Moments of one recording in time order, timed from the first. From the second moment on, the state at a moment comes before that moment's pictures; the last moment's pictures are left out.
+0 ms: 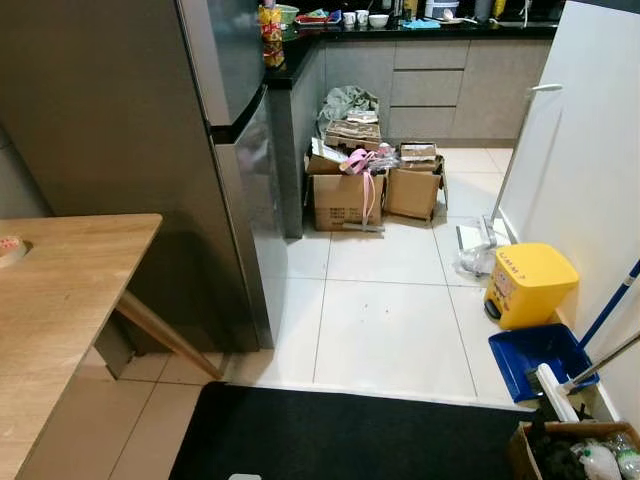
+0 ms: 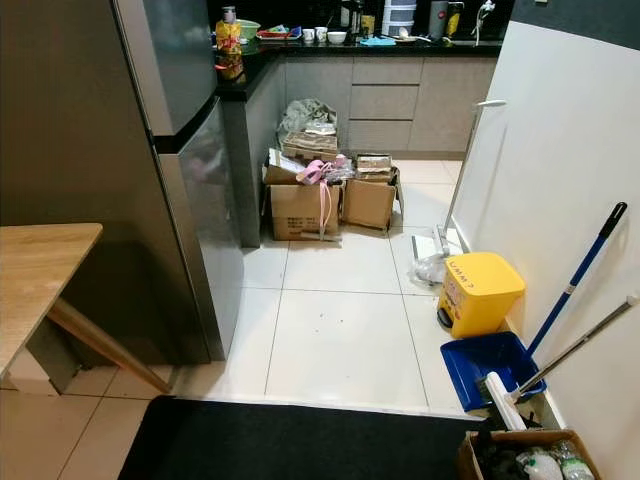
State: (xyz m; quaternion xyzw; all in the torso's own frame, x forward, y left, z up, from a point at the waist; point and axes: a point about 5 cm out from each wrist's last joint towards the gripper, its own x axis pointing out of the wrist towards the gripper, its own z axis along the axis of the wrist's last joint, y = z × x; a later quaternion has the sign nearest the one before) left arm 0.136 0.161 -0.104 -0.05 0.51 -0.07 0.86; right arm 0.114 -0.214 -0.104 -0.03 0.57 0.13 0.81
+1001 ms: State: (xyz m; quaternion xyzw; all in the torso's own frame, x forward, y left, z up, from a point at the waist) left arm 0.132 0.161 -0.105 -0.05 0.51 -0.08 0.85; right arm 0.120 -0.214 -0.102 -0.04 0.56 0.12 0.82
